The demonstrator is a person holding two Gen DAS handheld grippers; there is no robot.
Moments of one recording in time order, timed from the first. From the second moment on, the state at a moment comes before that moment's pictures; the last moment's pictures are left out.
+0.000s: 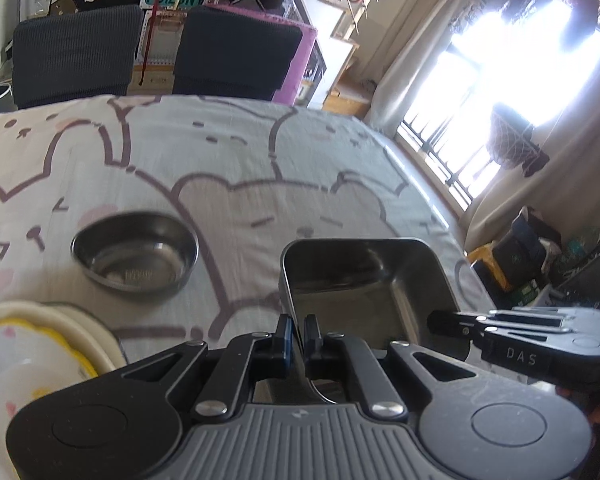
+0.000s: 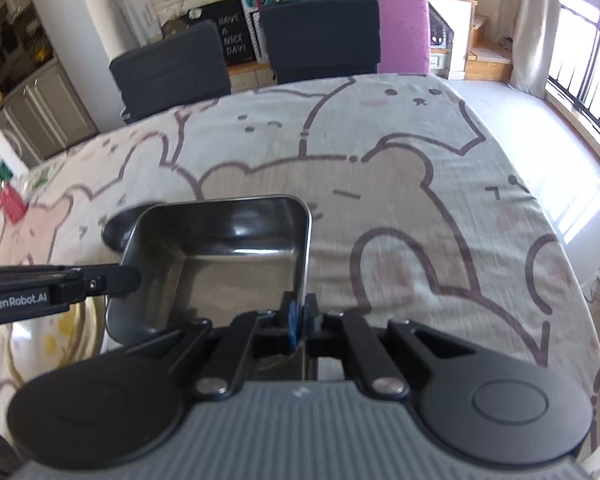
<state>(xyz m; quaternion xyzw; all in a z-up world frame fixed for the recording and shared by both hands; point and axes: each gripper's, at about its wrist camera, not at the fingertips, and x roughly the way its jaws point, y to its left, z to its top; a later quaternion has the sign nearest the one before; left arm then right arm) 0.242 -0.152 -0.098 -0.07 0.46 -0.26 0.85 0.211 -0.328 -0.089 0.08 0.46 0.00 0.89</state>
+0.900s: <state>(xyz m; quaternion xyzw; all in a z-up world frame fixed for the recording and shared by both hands) 0.229 -0.161 -0.149 0.00 0.51 -0.28 0.81 0.205 -0.299 -0.130 -0.03 0.54 0.01 0.84</state>
